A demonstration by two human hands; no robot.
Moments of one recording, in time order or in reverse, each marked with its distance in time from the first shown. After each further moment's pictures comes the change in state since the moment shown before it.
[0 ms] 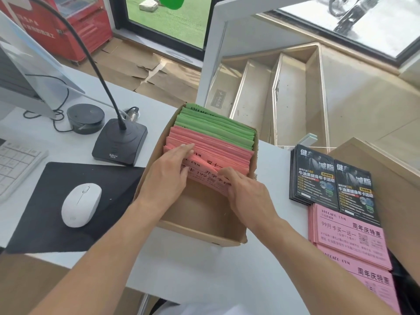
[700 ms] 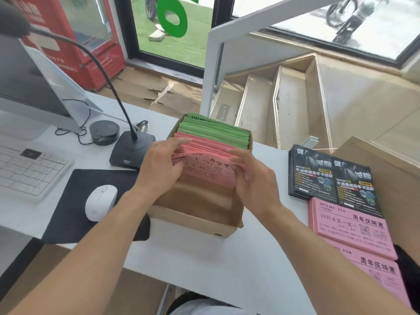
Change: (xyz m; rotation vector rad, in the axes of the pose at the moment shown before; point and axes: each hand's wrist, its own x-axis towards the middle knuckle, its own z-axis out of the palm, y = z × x) left_hand -0.002 0.020 -0.044 0.008 0.109 0.114; right_hand -0.015 -0.010 -0.046 0.410 0.346 0.037
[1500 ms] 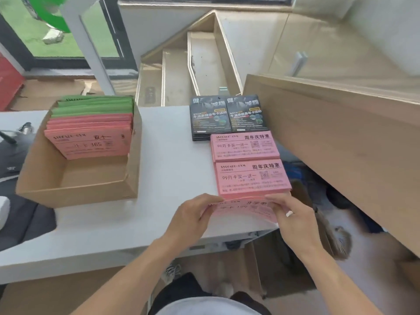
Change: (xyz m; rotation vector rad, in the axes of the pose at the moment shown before) left_hand -0.210 0.203 0.183 -0.350 -0.650 0.197; right_hand -0.323 0.103 -0.201 0.106 0.224 0.729
